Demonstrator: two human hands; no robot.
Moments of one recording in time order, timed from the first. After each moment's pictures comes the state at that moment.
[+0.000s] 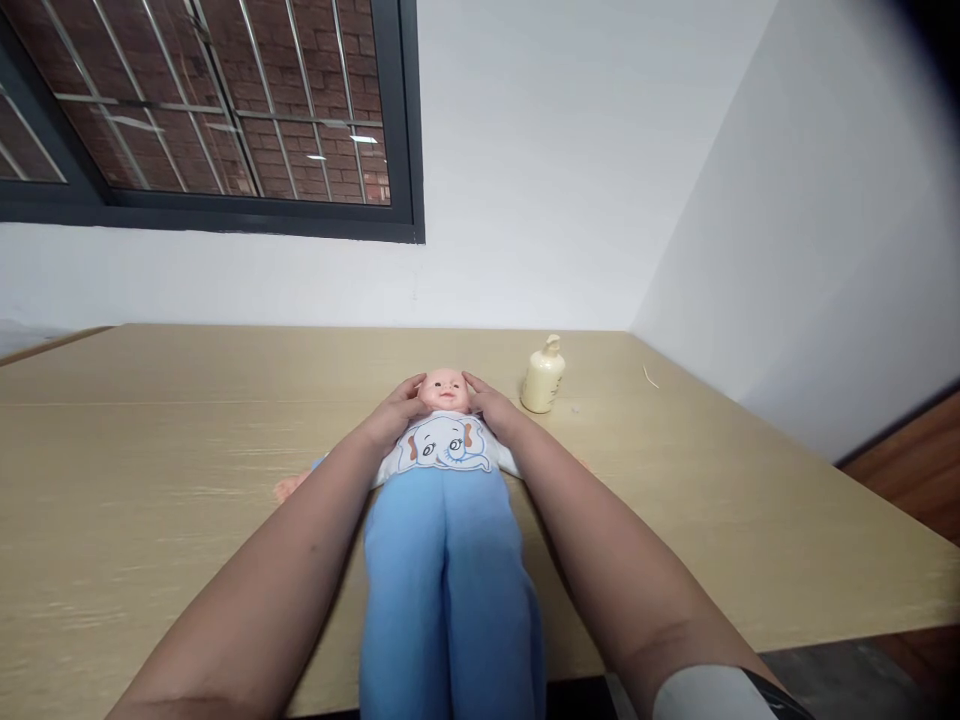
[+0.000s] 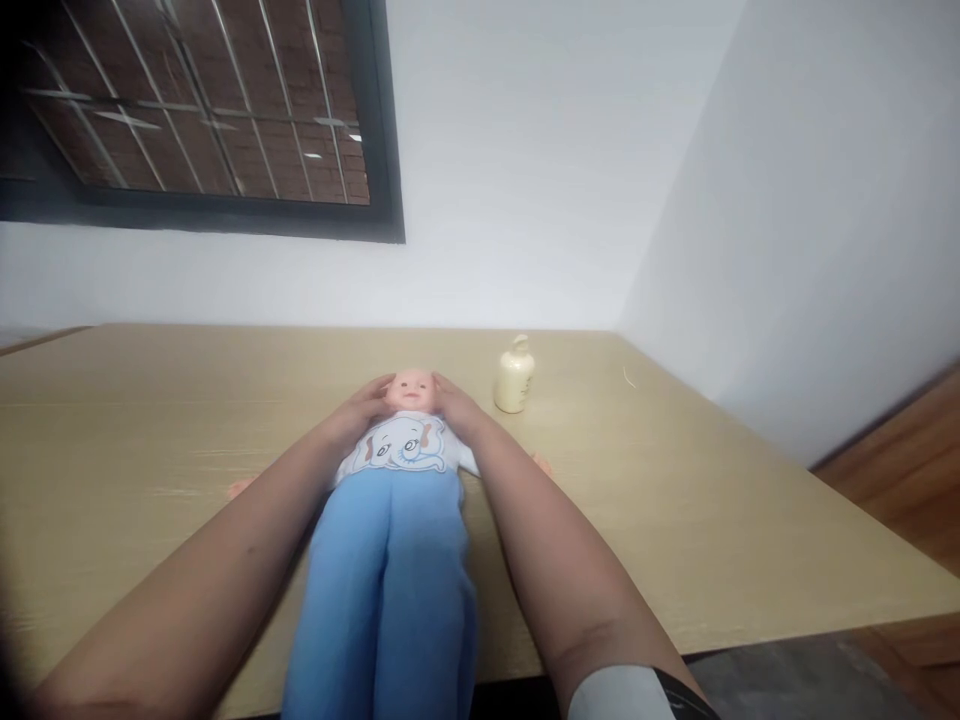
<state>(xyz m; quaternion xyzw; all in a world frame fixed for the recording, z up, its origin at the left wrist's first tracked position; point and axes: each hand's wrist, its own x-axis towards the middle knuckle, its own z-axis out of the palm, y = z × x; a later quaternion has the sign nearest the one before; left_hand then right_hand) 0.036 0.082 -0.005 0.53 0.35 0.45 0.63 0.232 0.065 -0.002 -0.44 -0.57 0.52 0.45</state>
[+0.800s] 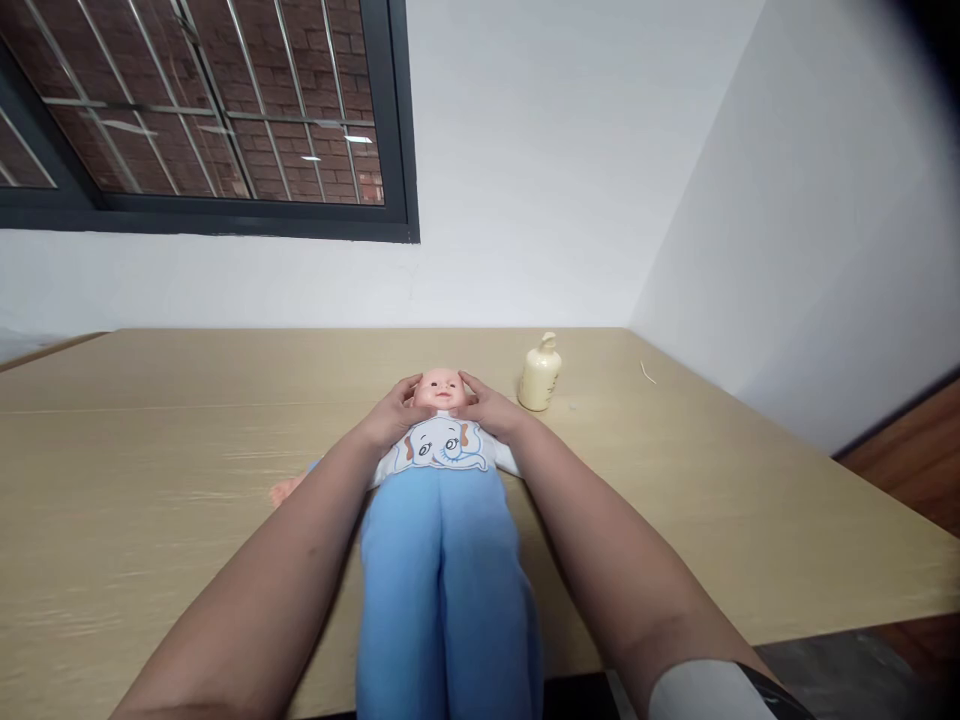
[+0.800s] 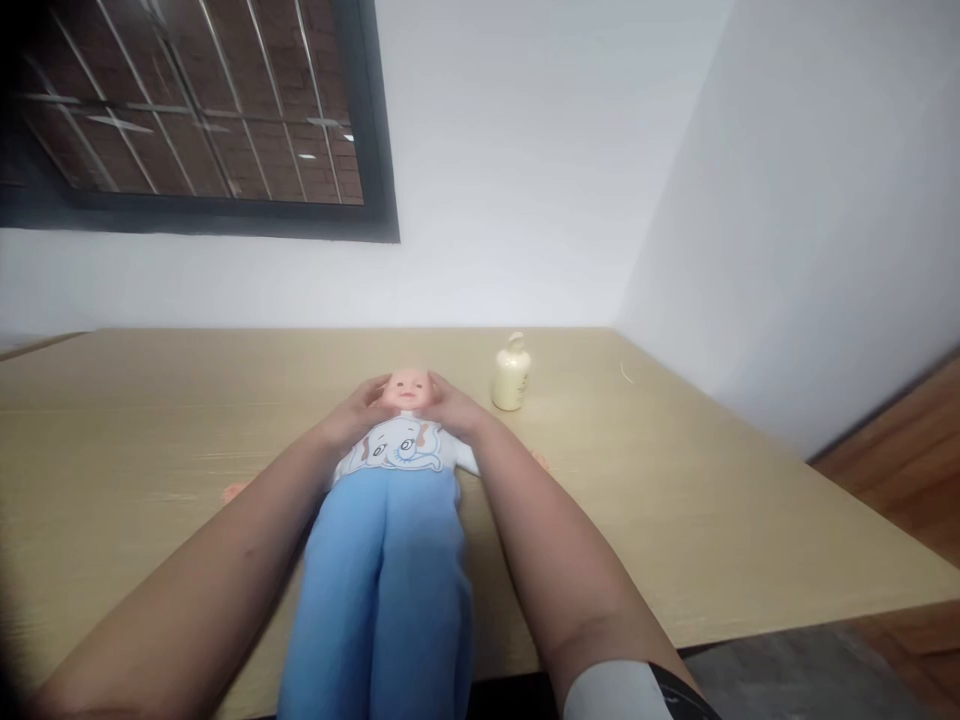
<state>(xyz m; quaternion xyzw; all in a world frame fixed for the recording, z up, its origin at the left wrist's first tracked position) 0.032 0.079 -0.003 0.55 0.38 0.45 0.60 0.244 0.068 -0.008 -0.38 -0.56 0.59 0.44</state>
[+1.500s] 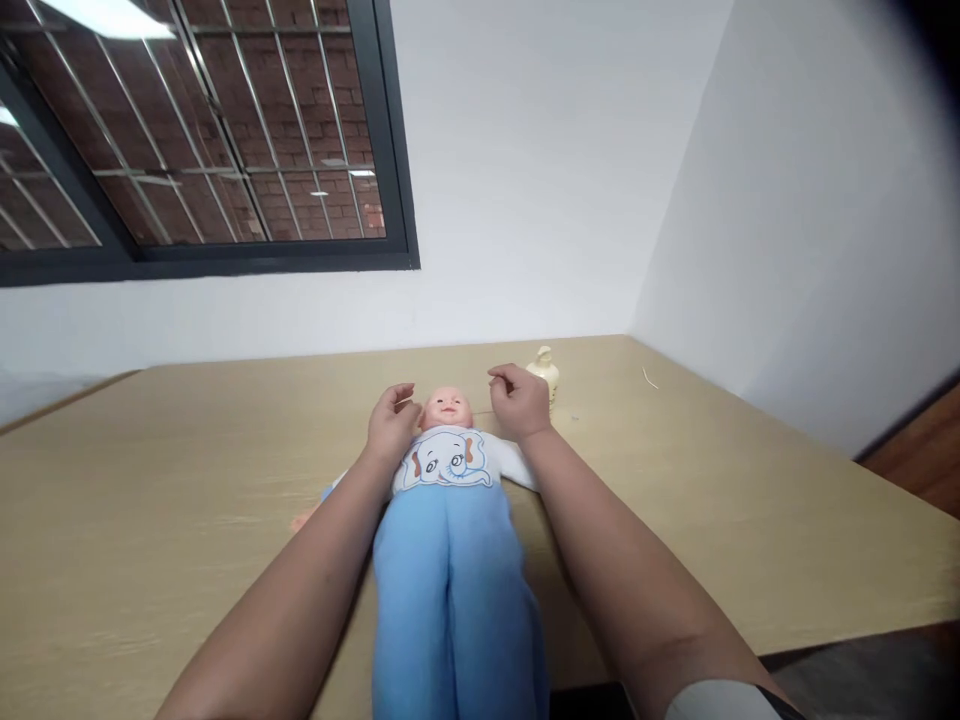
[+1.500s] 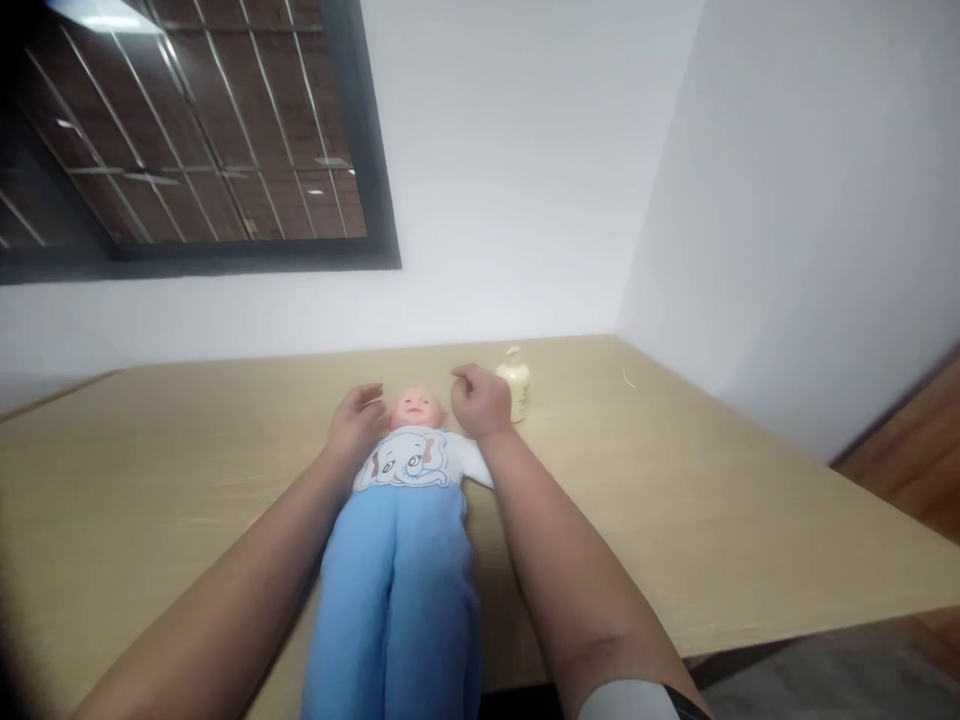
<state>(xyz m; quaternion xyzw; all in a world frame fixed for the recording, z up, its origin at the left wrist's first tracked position) 0.042 0.075 0.016 0.51 0.47 0.59 0.41 0.268 0.063 0.022 -0.53 -0.59 0.11 0.60</state>
